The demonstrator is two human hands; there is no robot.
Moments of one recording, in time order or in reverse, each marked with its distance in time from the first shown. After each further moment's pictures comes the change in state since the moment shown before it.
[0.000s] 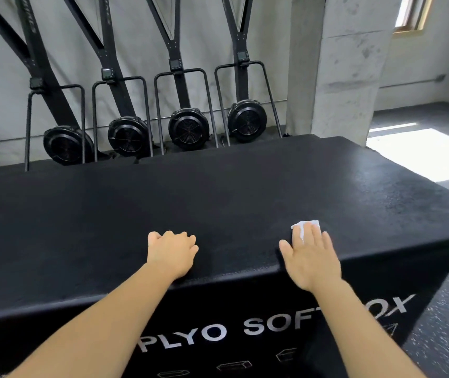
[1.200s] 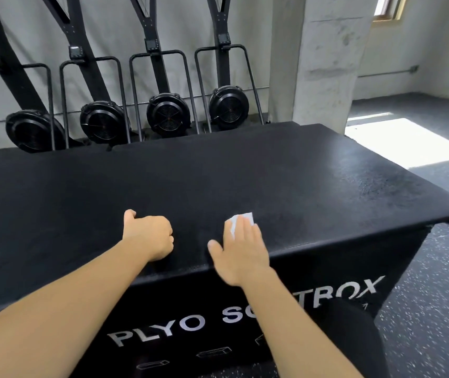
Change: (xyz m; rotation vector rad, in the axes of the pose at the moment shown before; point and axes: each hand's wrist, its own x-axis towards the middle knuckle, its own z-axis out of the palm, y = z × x) left_hand 0.012 0.008 -0.029 -0.028 -0.152 0.018; right_hand -0.007 -0.073 0.002 0.108 -0.111 -0.149
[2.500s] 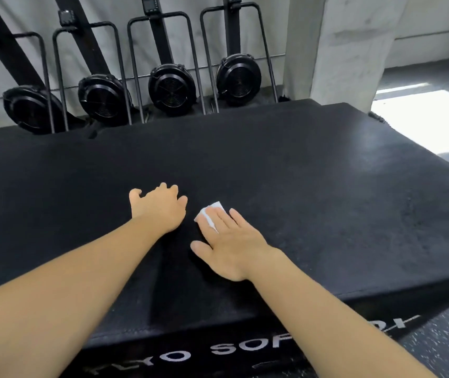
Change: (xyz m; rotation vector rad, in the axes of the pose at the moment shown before) left_hand 0.135 0.049 -0.009 -0.221 0.060 -0.174; right_hand 0.102 0.043 -0.017 0.016 -0.279 -0.365
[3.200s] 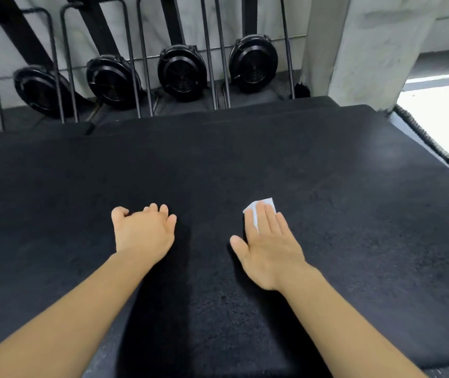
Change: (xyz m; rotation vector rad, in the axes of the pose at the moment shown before) left_hand 0.004 0.009 0.009 0.222 -0.004 -0.081; right_hand 0.009 0.086 -0.026 0.028 -0.015 0.230
